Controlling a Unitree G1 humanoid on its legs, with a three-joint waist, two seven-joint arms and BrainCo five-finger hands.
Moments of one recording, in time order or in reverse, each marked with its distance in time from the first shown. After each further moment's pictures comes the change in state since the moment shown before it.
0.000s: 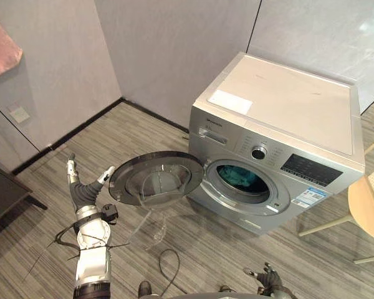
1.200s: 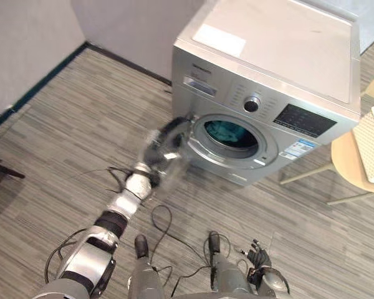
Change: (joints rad) left arm -0.518 0.188 -0.895 0.592 -0.087 -0.041 -0.094; right arm -0.080 0.061 0.092 -0.041 0.149 -0.035 0.032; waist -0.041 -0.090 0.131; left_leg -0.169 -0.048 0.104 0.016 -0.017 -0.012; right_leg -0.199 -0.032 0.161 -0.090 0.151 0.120
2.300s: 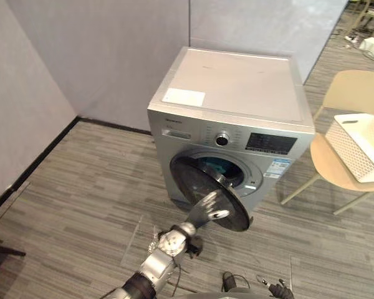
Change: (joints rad) left arm 0.491 -0.203 0.097 -0.219 -0.381 0.041 -0.322; right arm 0.096 -0.019 -0.203 0.053 0.007 0.032 -0.018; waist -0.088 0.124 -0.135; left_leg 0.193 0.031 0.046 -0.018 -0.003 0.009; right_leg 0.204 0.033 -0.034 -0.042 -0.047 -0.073
